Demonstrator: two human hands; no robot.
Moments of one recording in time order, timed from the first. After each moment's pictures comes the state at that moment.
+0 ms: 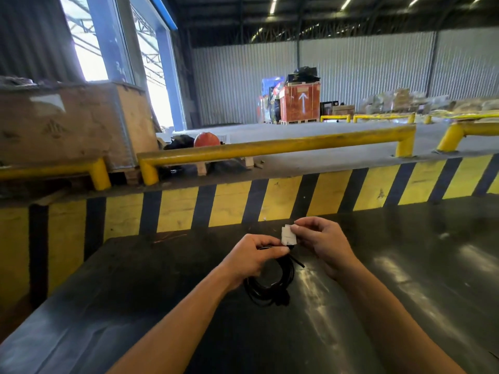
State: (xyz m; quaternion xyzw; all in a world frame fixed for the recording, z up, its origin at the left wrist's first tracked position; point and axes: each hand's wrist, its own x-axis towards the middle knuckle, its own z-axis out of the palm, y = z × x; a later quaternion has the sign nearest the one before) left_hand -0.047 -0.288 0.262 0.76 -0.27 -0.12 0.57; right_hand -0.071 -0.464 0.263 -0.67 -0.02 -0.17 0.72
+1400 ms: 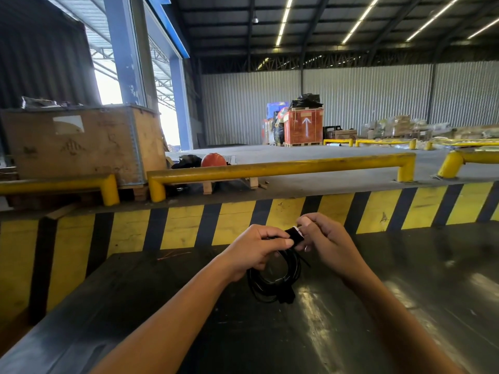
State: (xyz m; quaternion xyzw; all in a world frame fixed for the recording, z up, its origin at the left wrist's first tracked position) left_hand -0.071 -0.280 0.327 0.76 -0.35 -0.10 0.55; right_hand -0.102 -0.462 0.309 -0.78 -0.21 -0.27 0.53
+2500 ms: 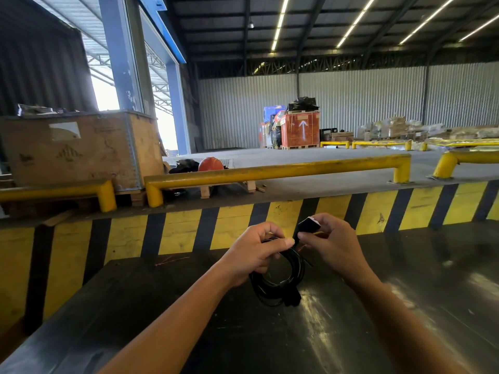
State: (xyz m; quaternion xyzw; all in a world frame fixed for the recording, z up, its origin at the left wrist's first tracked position) left_hand -0.077 -0.286 0.327 0.73 -0.35 -0.08 0.58; right_hand -0.106 -0.472 0.311 -0.80 -0.13 -0.34 0.48
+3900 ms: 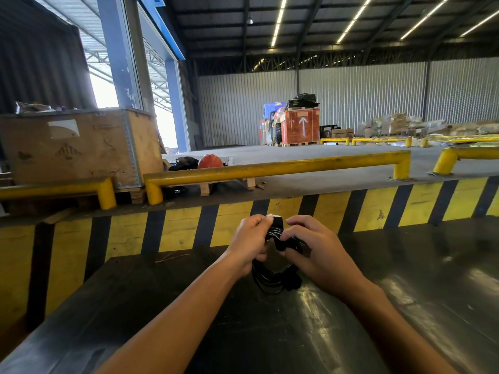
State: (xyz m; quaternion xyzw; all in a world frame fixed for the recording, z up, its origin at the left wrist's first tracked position) left_hand -0.067 -0.302 0.327 0.71 -0.19 -0.06 0.68; right_hand -0.119 -0.456 0.299 -0.87 -0.21 -0.37 0.24
